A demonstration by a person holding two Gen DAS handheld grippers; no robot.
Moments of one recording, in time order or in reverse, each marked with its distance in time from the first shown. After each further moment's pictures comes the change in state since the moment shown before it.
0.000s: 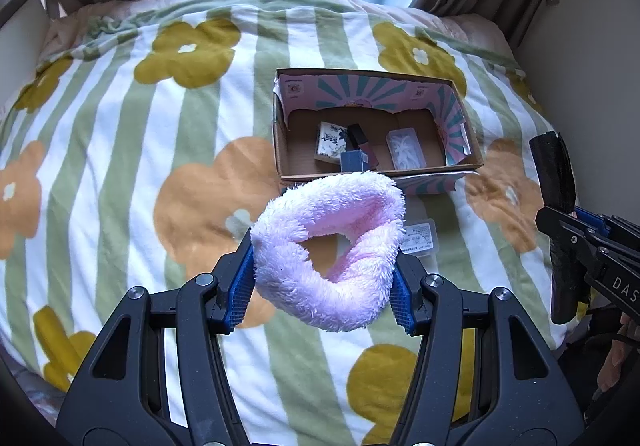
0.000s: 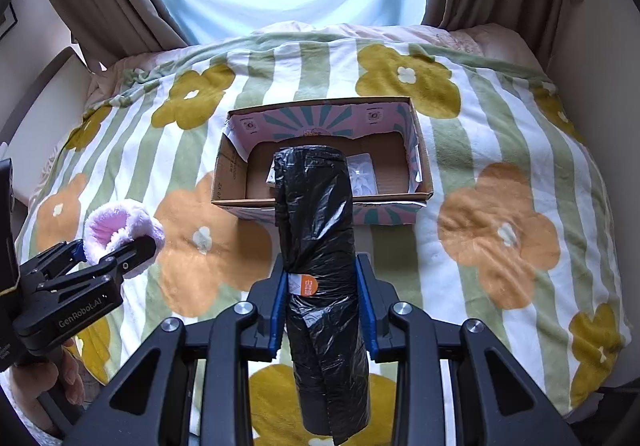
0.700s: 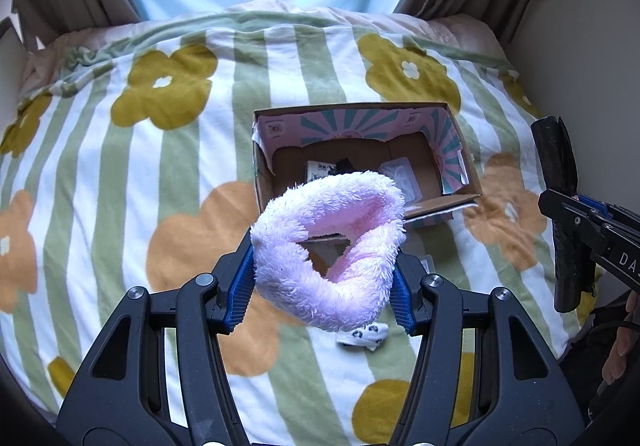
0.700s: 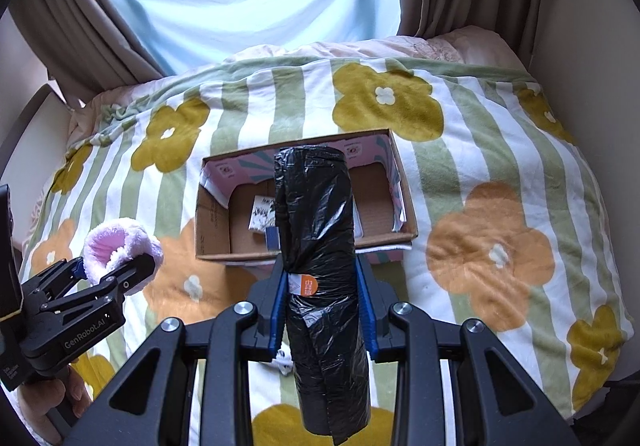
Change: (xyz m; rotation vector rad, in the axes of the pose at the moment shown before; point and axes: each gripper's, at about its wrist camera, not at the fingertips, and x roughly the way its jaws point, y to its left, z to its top) left arm 0.028 -0.013 0.070 0.079 -0.007 -0.021; right arm 0.012 -0.020 0.056 0.105 -0.039 -0.031
